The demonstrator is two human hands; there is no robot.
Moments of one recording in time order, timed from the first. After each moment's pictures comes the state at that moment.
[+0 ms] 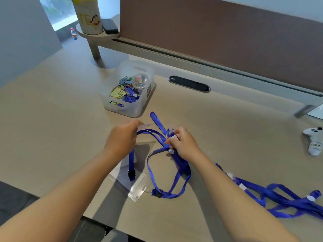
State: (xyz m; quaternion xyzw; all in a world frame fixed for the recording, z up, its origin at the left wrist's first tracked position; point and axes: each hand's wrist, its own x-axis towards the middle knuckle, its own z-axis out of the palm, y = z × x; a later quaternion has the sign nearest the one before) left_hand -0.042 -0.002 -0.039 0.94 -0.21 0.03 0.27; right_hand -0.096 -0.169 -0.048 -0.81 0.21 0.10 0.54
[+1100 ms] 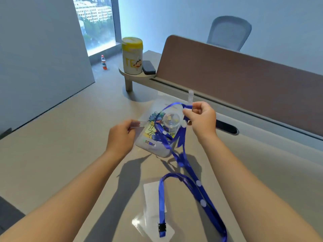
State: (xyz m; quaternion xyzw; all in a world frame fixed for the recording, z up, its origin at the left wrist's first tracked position) left_hand 0.069 0.068 0.013 0.89 -0.02 0.07 0.44; right_hand 0.062 -0.118 0.048 -0.79 0.17 -0.17 0.57
